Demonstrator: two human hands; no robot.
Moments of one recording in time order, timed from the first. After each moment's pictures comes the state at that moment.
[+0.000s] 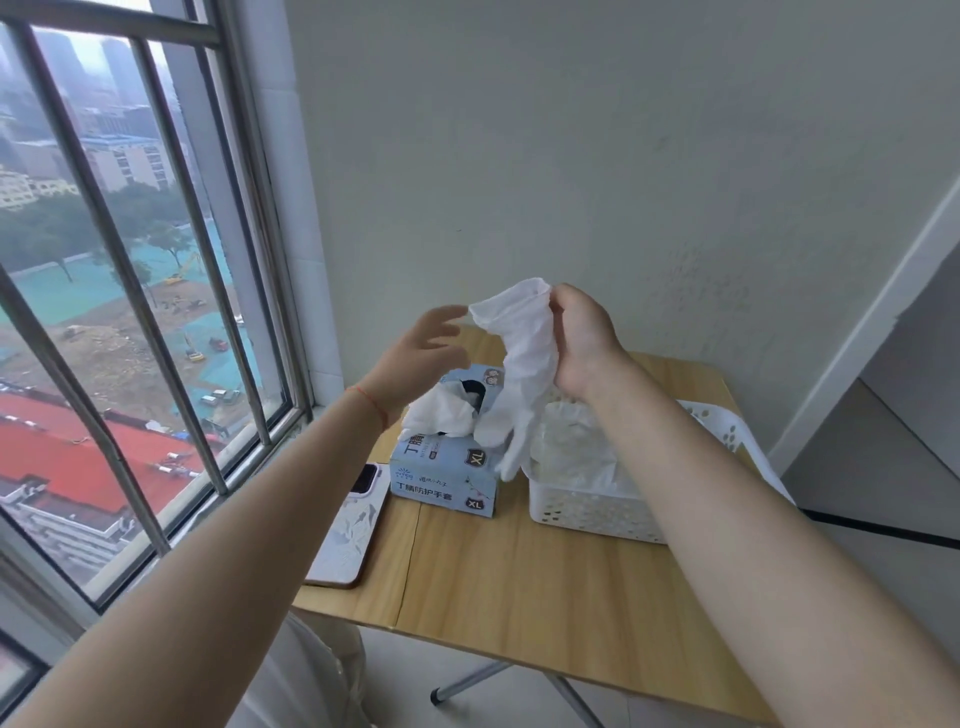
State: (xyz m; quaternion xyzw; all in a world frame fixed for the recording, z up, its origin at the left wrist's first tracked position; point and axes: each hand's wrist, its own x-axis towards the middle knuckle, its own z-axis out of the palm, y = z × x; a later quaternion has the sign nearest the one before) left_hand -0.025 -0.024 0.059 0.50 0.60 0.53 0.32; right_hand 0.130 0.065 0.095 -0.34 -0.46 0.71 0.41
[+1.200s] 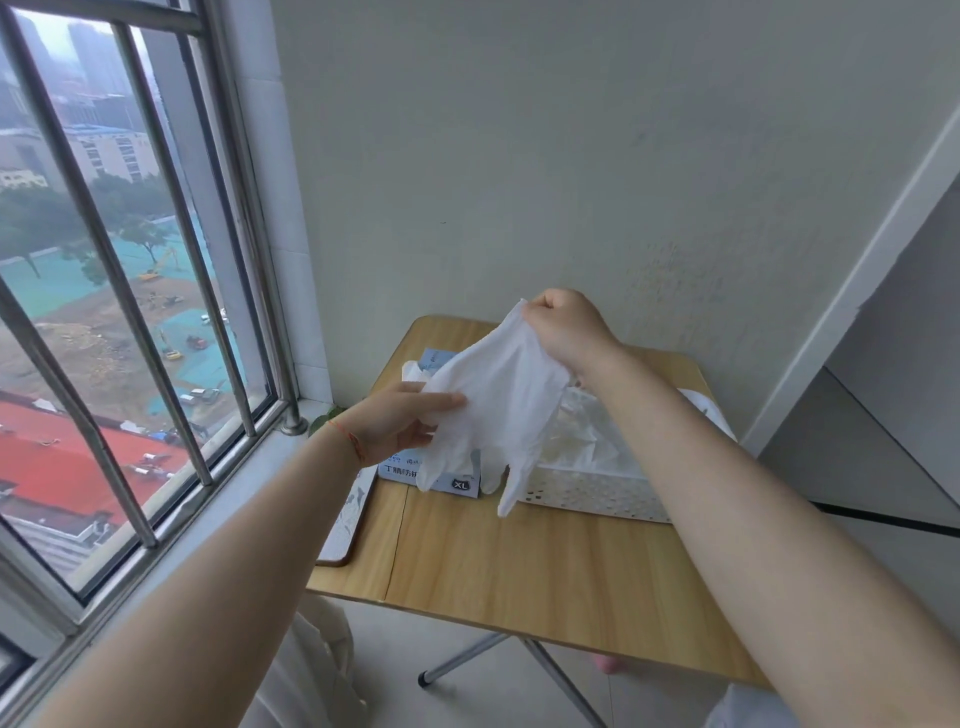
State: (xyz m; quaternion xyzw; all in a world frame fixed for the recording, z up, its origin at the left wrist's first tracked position) left_hand -0.027 -0.050 0.008 0.43 0.53 0.46 0.56; right_hand 0.157 0.055 0.096 -0.47 -0.75 0.33 0.33
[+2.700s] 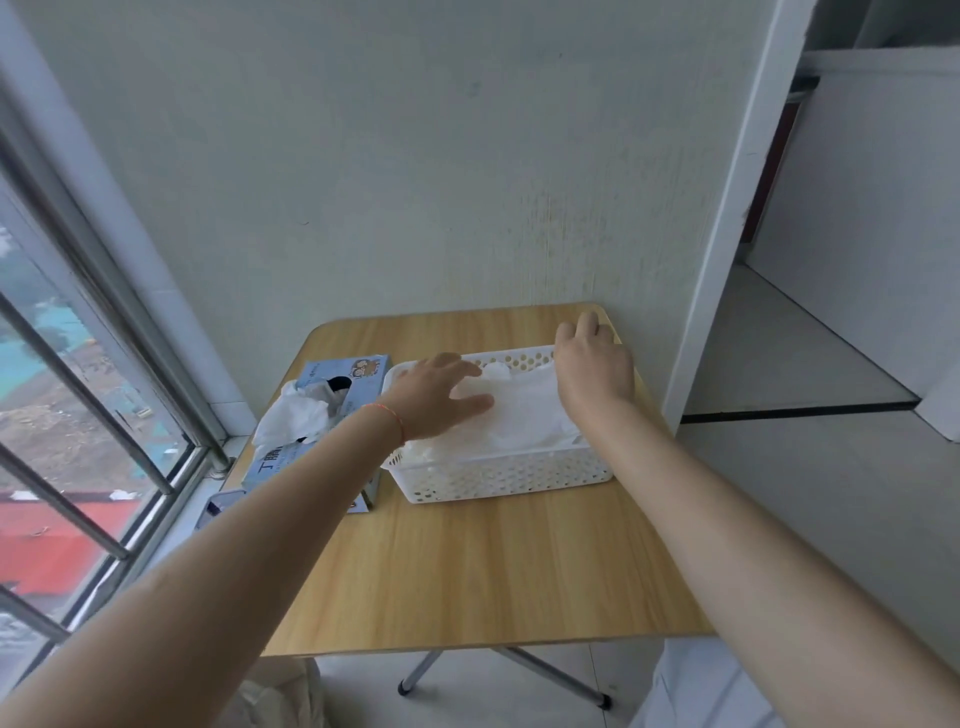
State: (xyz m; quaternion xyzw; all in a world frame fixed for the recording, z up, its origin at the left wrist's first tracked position) left_hand 0.121 0.053 0.014 0.74 0.66 0.08 0.10; right_hand 0.319 0.091 0.015 -0.62 -0.76 -0.16 0.11
